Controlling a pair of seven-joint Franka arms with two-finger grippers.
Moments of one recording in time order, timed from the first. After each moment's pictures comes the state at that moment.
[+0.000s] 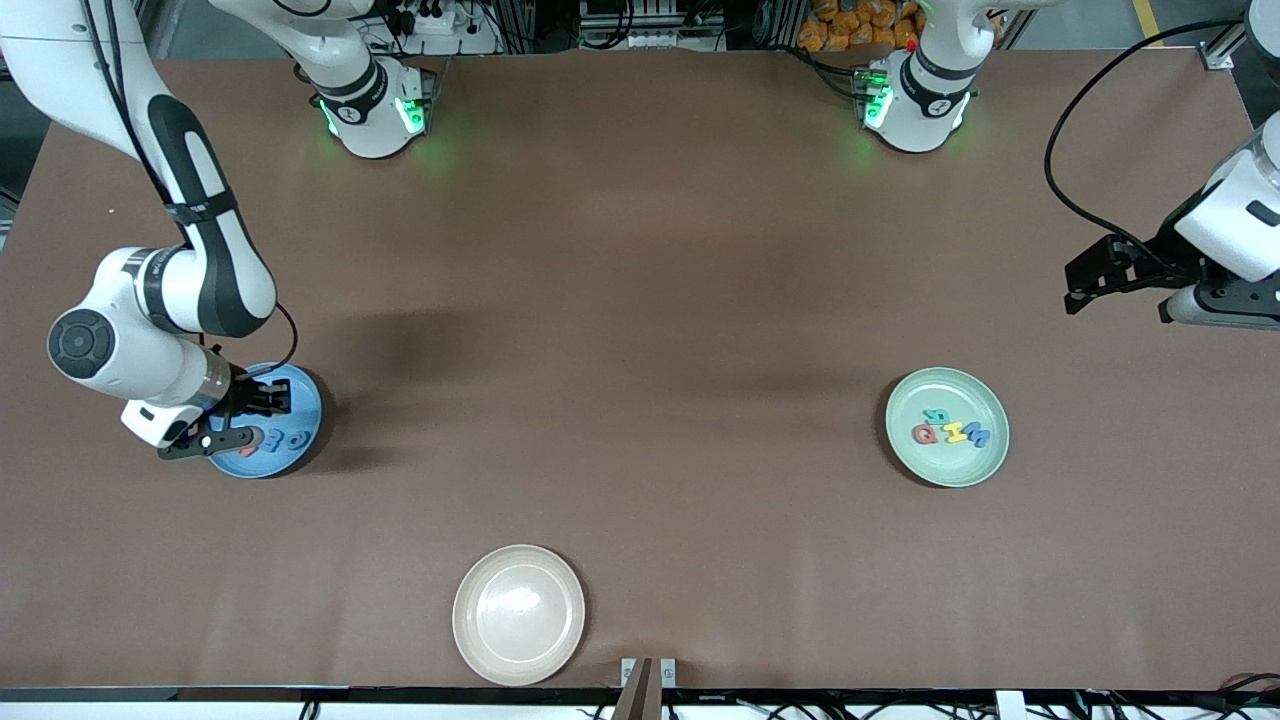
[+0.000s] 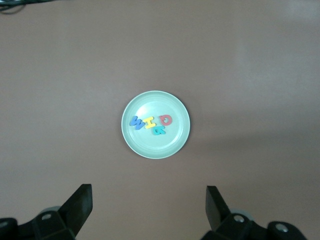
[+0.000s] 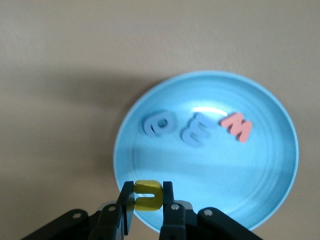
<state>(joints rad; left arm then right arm) -0.03 0.05 -0.05 -1.56 -0.02 1.69 0.02 -0.06 0.42 -0.04 -1.97 -0.01 2.28 -0.27</state>
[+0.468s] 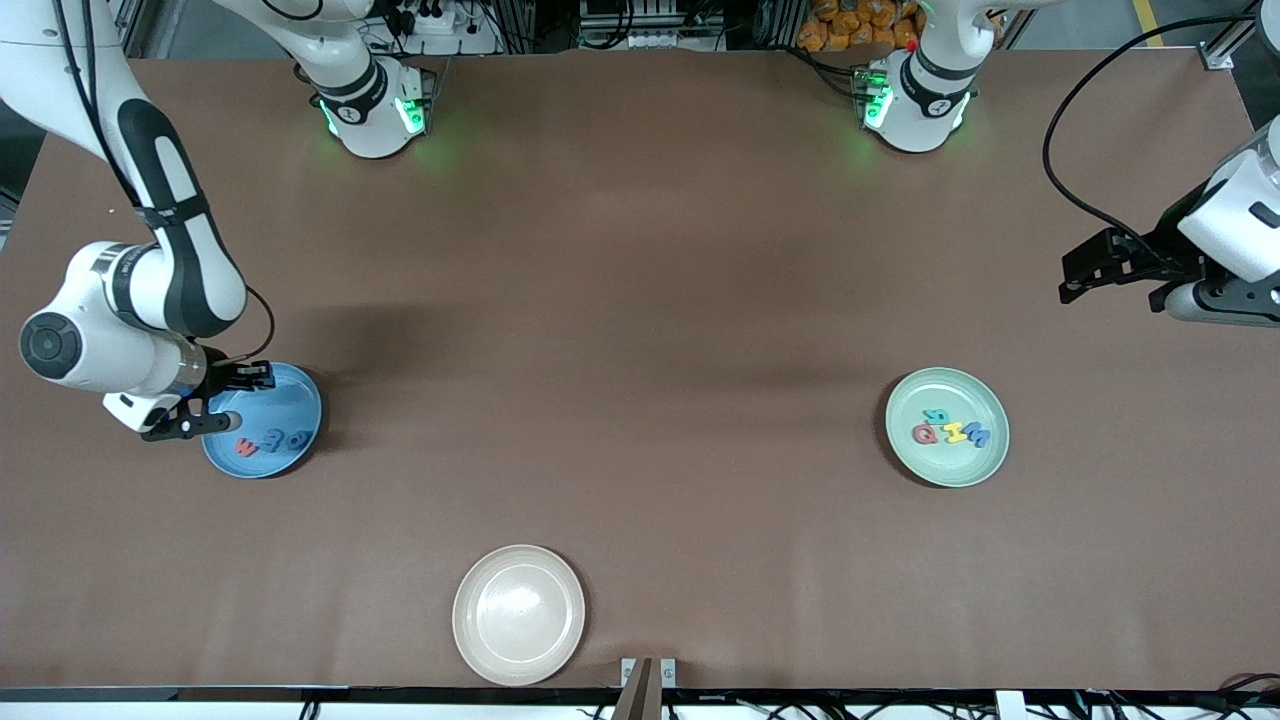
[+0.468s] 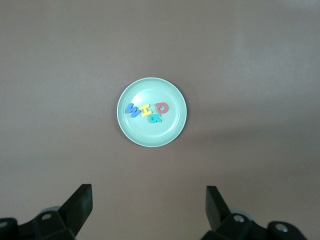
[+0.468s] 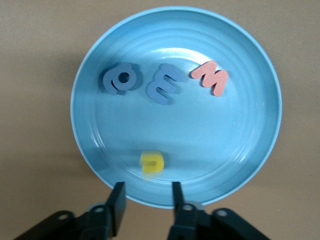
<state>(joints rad) -0.02 0.05 -0.05 -1.56 -0.03 1.64 0.02 -0.14 0.42 -0.04 -1.98 -0.01 2.21 -0.30</state>
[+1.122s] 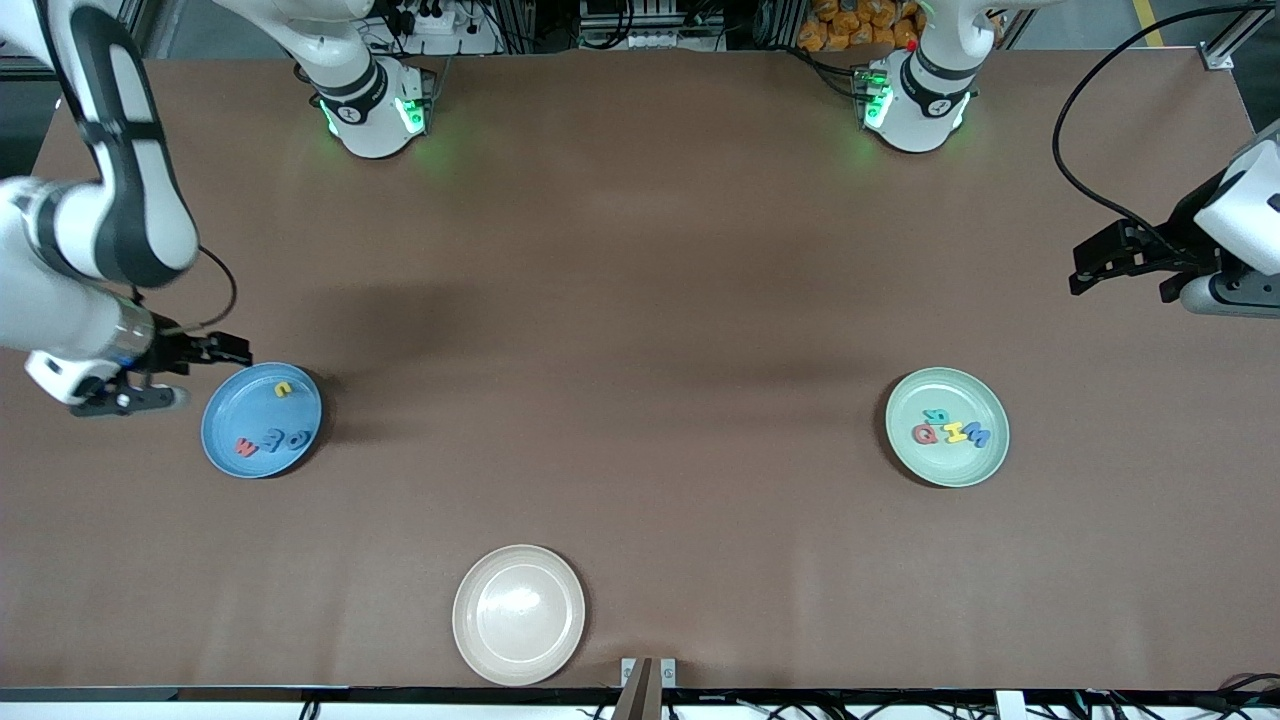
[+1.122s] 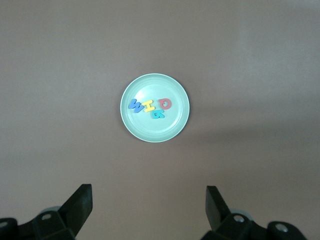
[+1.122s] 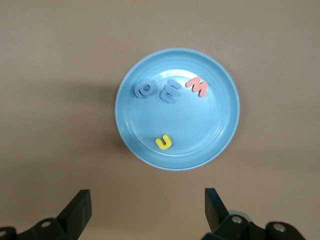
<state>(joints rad) -0.02 0.05 -0.04 -1.54 -0.03 1.61 0.02 -0.12 0.15 -0.03 -1.97 -0.01 2.04 -0.24</state>
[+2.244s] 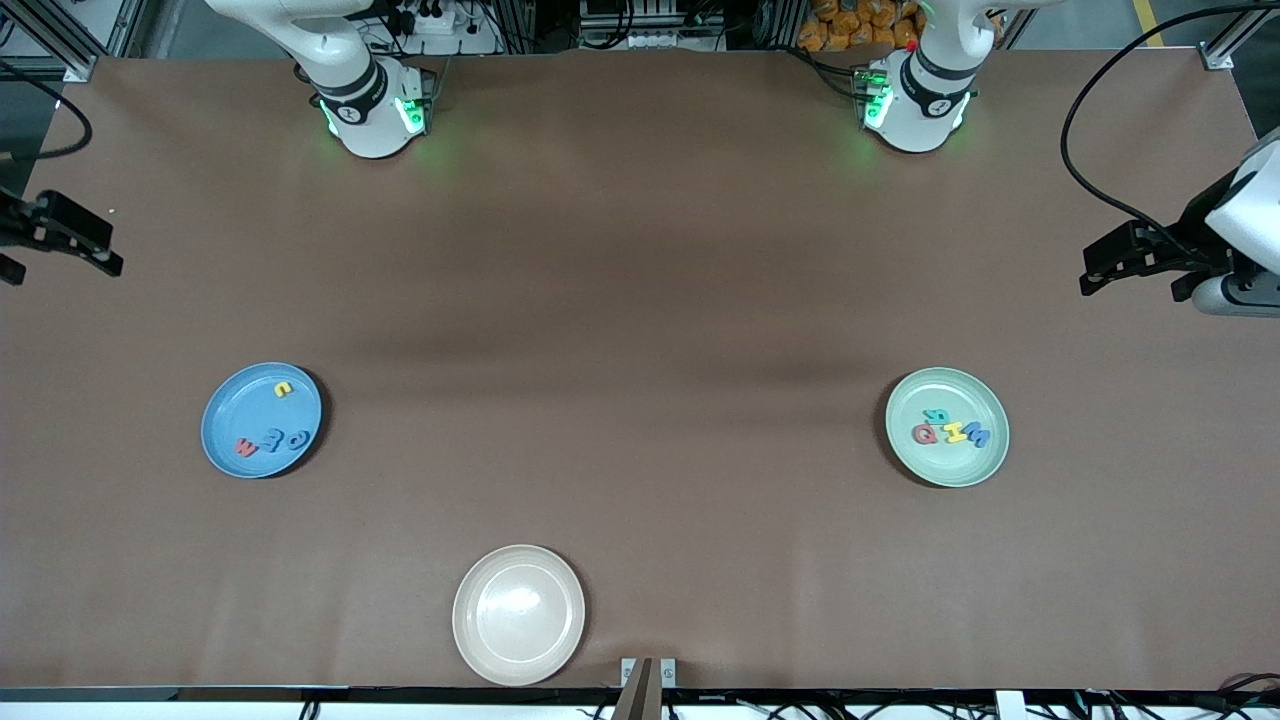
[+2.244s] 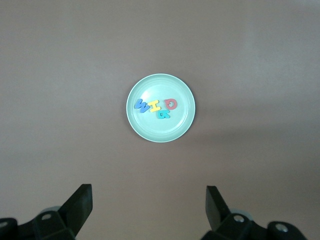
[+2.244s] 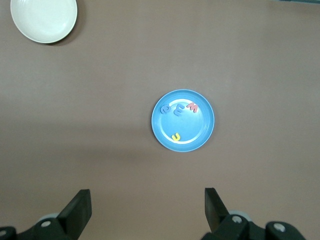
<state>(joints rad) -0.01 0.05 -0.04 -1.53 -0.02 1.61 0.02 0.05 0.01 -0.11 -1.47 0.01 1.53 -0.15</state>
